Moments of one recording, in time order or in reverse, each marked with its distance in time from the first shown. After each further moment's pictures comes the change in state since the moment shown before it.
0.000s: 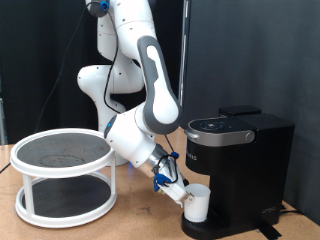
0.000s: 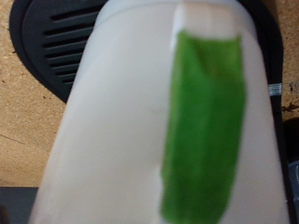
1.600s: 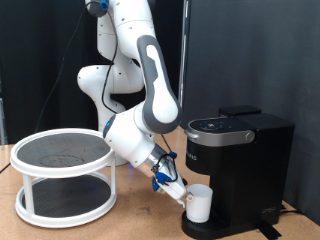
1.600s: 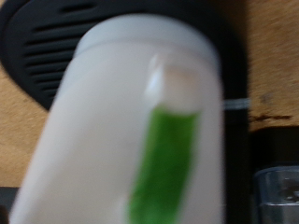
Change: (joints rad) arm -0.022 -0.011 -0.007 -0.028 -0.062 -0.034 -0.015
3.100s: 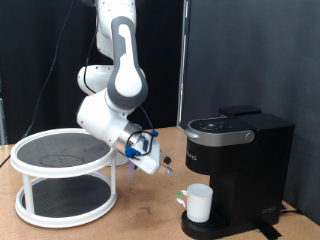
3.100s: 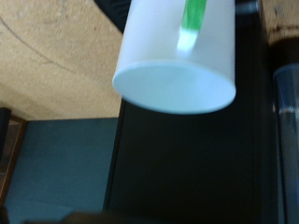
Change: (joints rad) arm -0.099 -0.264 -0.075 -0.129 0.003 -0.191 0.070
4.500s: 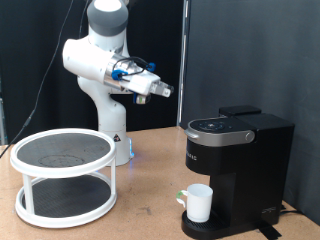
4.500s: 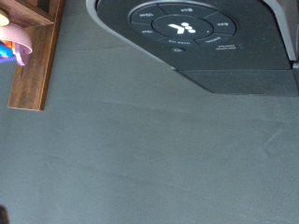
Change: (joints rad) arm -0.019 -0.412 -0.105 0.020 -0.076 -0.251 0.380
